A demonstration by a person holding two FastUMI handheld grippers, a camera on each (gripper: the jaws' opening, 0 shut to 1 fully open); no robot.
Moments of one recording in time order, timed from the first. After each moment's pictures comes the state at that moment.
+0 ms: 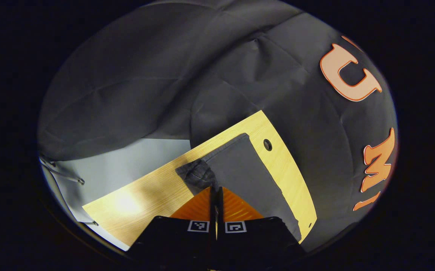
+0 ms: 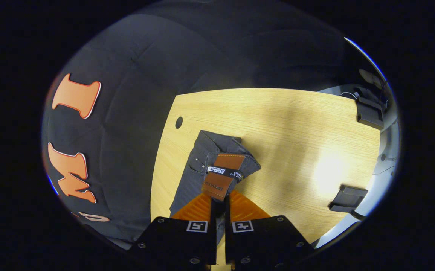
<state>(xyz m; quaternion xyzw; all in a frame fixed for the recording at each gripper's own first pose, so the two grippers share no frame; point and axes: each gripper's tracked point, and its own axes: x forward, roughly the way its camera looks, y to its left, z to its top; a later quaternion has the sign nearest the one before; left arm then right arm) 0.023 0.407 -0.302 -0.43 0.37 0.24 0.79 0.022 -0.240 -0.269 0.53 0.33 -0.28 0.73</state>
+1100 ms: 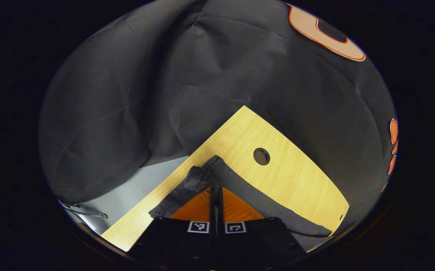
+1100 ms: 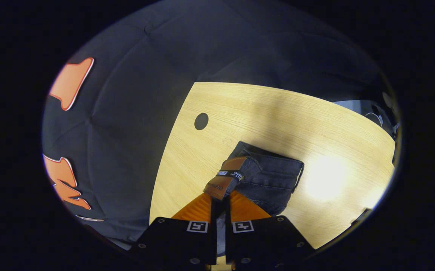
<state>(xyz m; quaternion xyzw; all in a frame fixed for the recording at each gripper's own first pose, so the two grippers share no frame) 0.208 0.407 -0.336 -0.28 0.44 0.23 0.82 0.196 -0.254 -0.297 0.50 0.39 -0.25 0.73</state>
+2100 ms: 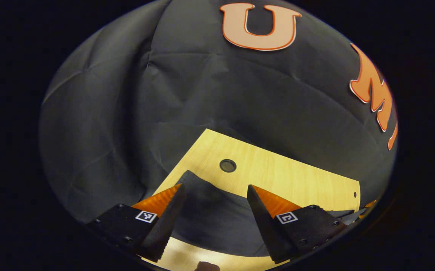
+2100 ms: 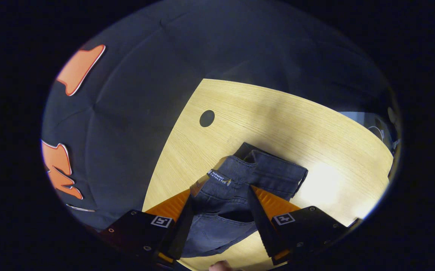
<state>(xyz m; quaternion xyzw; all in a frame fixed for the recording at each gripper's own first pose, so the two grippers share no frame) 0.218 0.363 -0.274 -0.16 0.35 0.16 0.91 0.192 -0.250 -0.292 0.48 0.40 -0.24 0.74</state>
